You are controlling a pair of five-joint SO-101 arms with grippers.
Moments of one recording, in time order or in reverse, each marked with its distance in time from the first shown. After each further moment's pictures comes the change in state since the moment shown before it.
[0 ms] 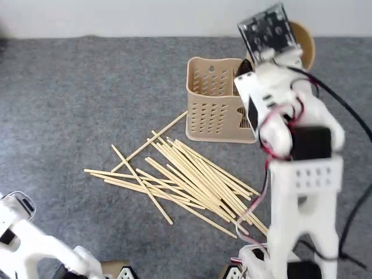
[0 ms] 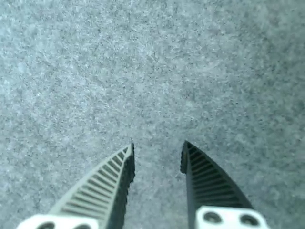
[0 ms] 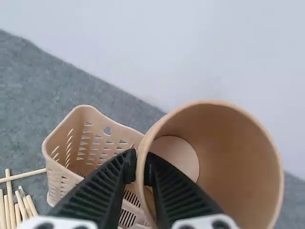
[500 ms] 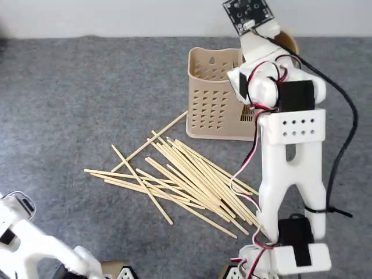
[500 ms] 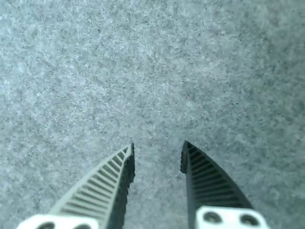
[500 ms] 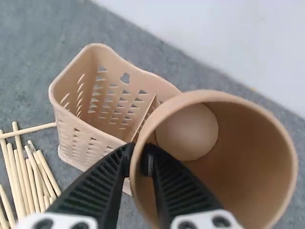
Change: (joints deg) left arm 0.0 0.0 0.0 0.0 0.0; right arm 0.1 20.4 -18.8 14.2 0.3
